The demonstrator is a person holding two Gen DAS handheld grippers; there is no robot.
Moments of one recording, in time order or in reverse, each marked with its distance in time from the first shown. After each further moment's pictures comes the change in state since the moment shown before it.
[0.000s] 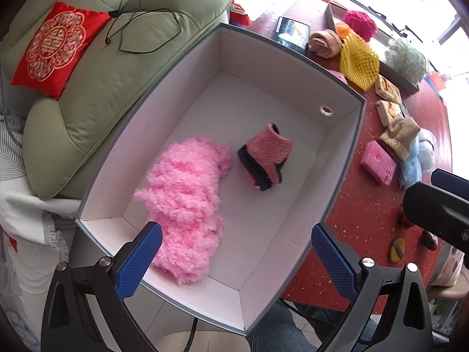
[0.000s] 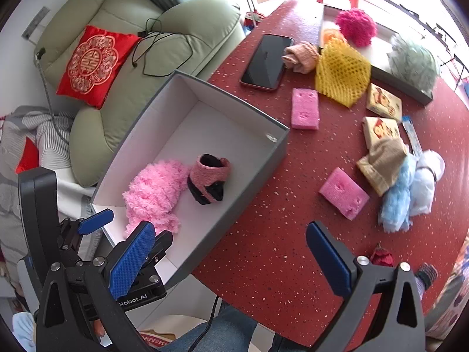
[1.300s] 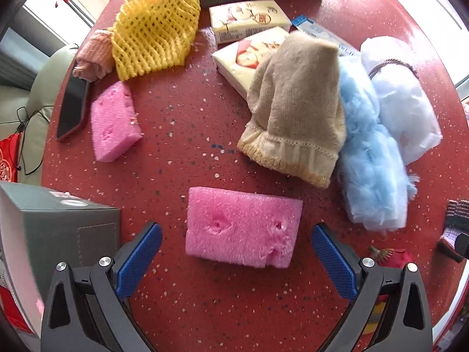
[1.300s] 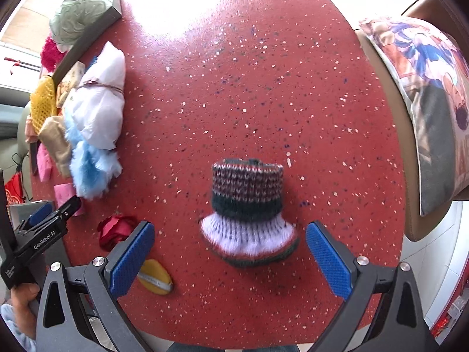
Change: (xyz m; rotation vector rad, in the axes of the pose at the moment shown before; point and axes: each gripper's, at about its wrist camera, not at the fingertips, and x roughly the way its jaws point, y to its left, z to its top) left arm 0.126 -0.274 0.029 0.498 0.020 0.055; right arm 0.010 -0.351 -0.154 0.780 0.022 -0.163
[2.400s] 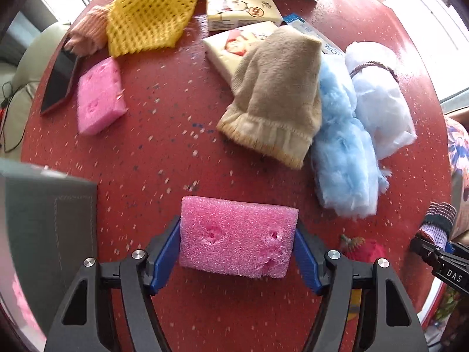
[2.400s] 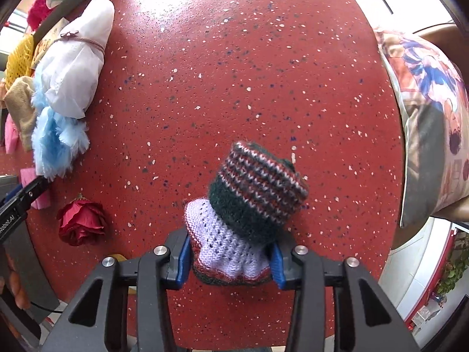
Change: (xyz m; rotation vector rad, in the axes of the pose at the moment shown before) left arm 0.000 0.008 -0.017 -0.069 0.042 -0.136; right arm 0.032 0.019 0.010 -0.100 0.076 -0.161
